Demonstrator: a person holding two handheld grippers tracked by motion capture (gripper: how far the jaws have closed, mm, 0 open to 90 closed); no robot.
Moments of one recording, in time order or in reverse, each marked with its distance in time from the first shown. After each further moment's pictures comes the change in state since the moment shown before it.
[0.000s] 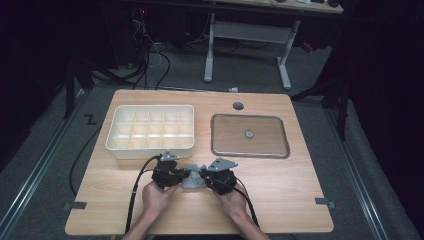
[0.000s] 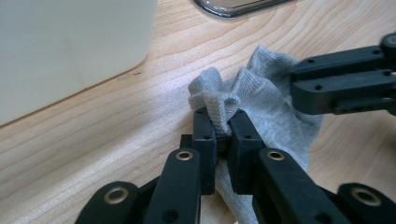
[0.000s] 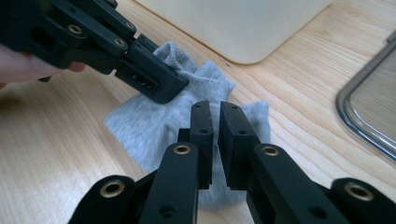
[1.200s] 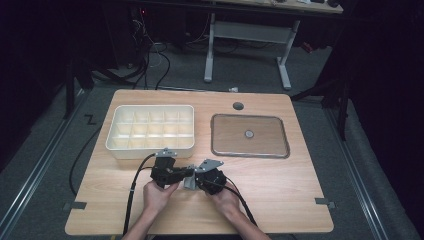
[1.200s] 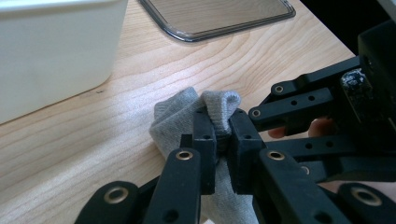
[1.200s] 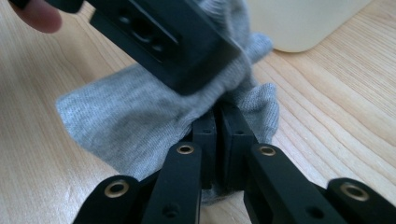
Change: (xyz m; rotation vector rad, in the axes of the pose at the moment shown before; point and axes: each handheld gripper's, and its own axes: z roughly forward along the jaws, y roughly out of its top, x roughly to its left) left arm -0.003 0.009 -0.012 -0.054 -0.140 -0.067; right arm 0.011 0.002 0.030 0.082 0.050 -0.066
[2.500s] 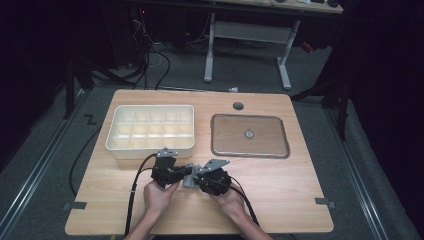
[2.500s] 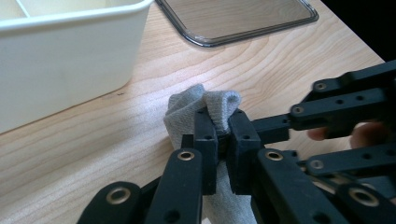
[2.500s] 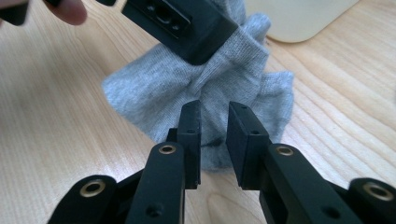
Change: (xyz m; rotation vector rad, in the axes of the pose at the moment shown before) left arm -0.007 0.002 -0.002 -0.001 0.093 -0.005; right arm -0.005 -0.002 -0.017 0.015 0.054 0.034
